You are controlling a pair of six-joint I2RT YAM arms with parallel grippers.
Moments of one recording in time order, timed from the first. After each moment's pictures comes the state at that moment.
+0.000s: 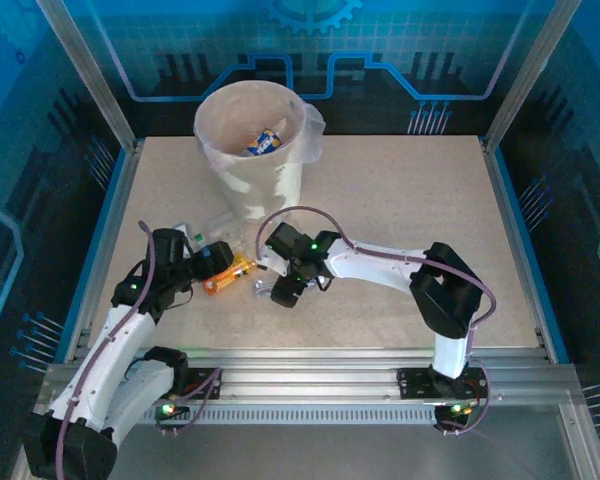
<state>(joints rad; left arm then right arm) -0.15 0.80 0.64 -0.63 0.10 -0.63 0.96 1.85 1.33 -0.66 -0.01 -0.19</state>
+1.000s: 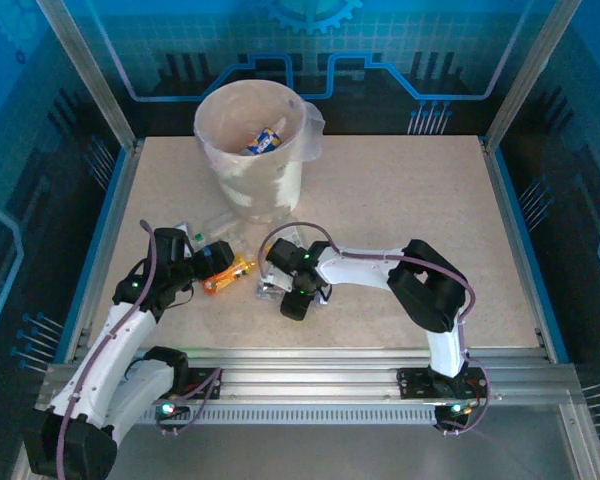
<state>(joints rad) -0.15 0.81 0.64 -0.62 0.10 -0.63 0.97 1.94 1.28 -0.69 -0.01 -0.20</state>
